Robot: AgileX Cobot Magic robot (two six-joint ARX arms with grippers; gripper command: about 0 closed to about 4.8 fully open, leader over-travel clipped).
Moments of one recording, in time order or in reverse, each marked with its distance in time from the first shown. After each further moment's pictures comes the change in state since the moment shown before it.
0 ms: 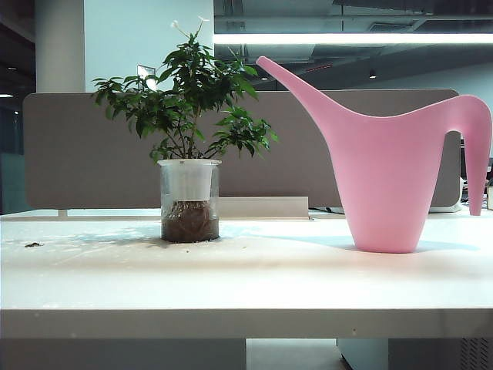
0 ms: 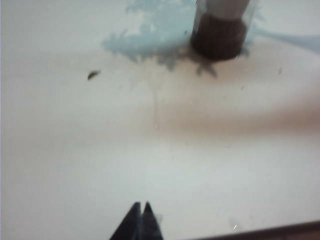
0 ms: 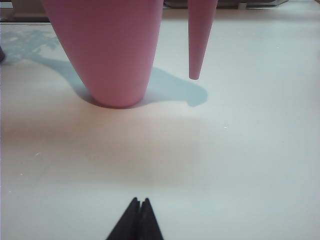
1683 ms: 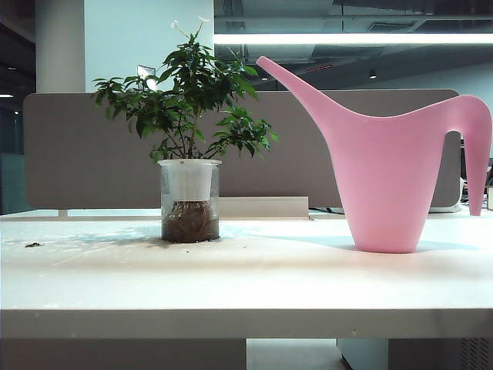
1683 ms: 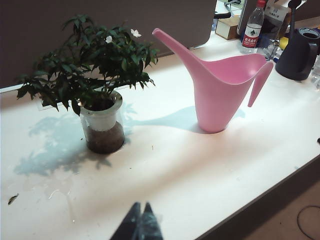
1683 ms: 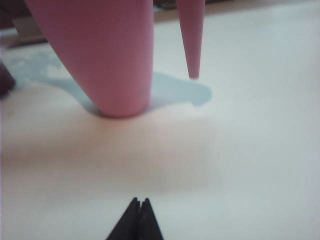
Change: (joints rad) left arm -0.222 0.117 0.610 -0.264 0.193 0.045; right arm 0.000 0.000 0.015 0.003 -0.004 0.151
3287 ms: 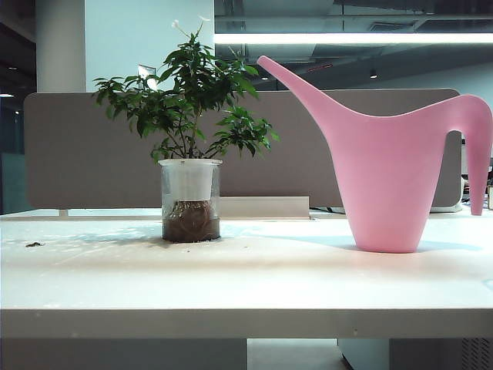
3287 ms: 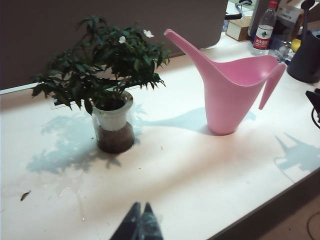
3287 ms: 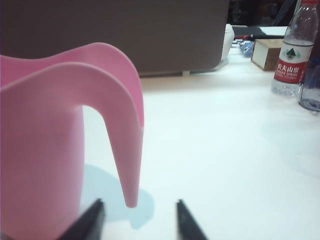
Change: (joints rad) left arm 0.000 -0.006 0.000 0.001 -0.035 -0.002; right arm -0.122 1.030 0.207 0.976 0.060 -0.150
